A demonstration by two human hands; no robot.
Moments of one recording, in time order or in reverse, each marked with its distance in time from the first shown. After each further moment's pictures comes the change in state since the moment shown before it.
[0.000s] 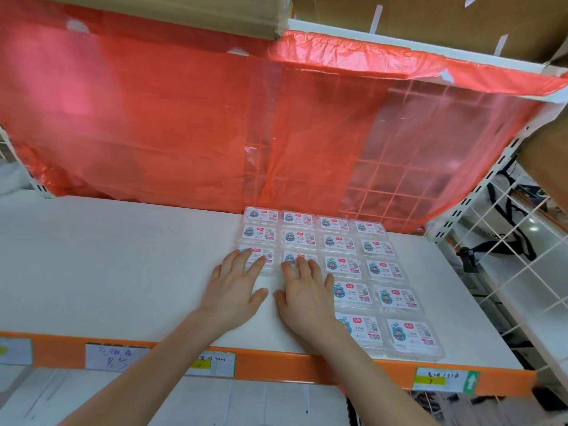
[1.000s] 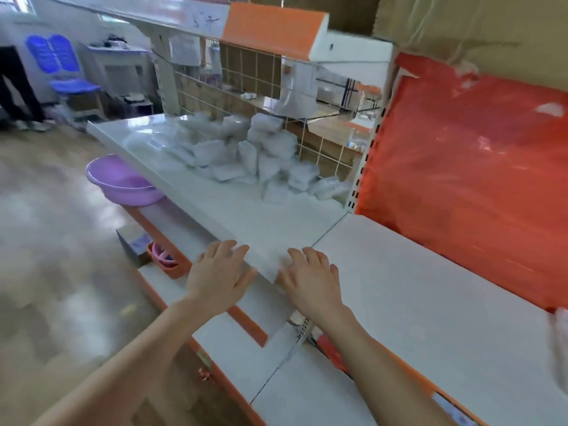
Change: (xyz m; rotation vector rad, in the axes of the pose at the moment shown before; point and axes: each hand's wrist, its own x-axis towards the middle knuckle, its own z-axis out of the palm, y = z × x) left_hand -0.270 -0.383 -0.138 0.095 0.189 -0.696; right_hand 0.024 -0.468 0.041 0.105 -0.070 -0.624
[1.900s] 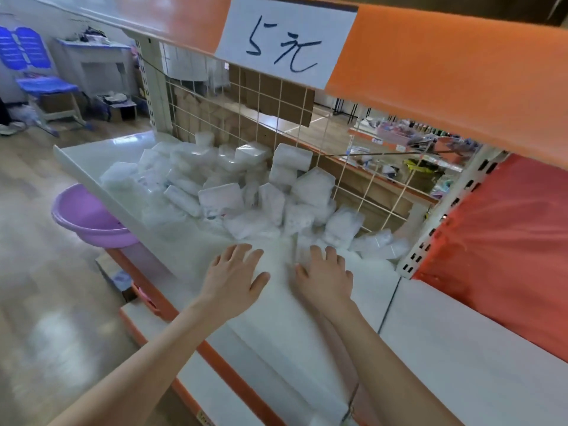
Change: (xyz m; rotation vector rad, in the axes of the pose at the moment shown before) left_hand 0.196 -0.100 0.025 -0.090 -0.071 0.082; right_hand 0.224 -0.023 0.030 0.018 0.029 0.263
